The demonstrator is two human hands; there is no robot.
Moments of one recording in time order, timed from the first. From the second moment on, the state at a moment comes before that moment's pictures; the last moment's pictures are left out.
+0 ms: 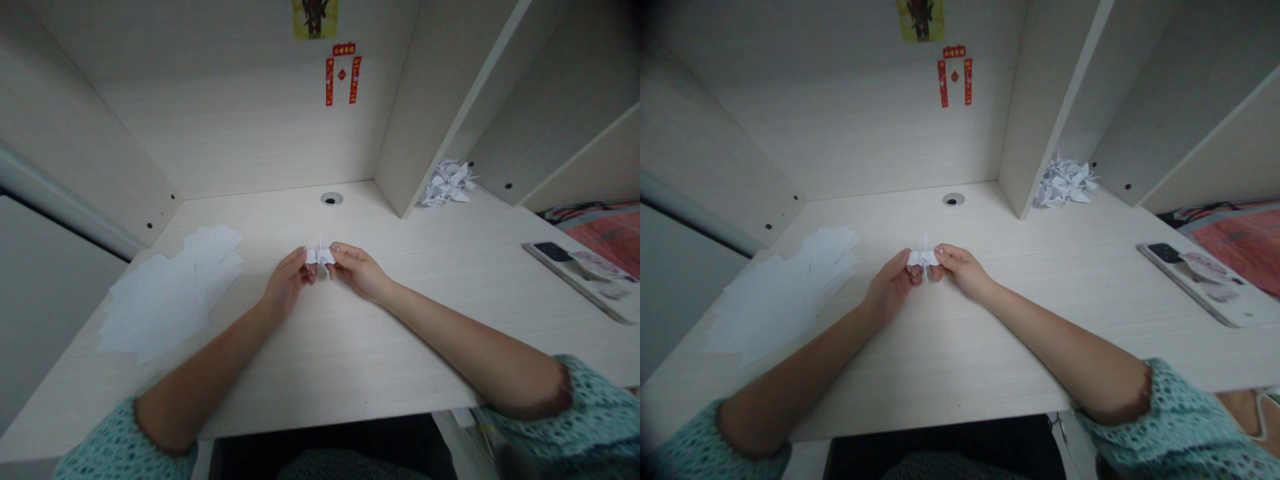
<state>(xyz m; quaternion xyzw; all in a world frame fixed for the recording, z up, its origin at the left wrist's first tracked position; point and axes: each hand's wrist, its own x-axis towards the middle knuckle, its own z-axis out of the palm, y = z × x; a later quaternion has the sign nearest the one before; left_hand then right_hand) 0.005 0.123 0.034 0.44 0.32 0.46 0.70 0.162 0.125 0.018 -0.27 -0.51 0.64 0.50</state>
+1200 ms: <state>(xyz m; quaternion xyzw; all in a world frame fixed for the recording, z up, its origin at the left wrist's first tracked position) 0.005 0.119 0.033 0.45 0.29 0.41 0.74 0.166 0.124 0.022 -0.24 -0.48 0.72 0.43</state>
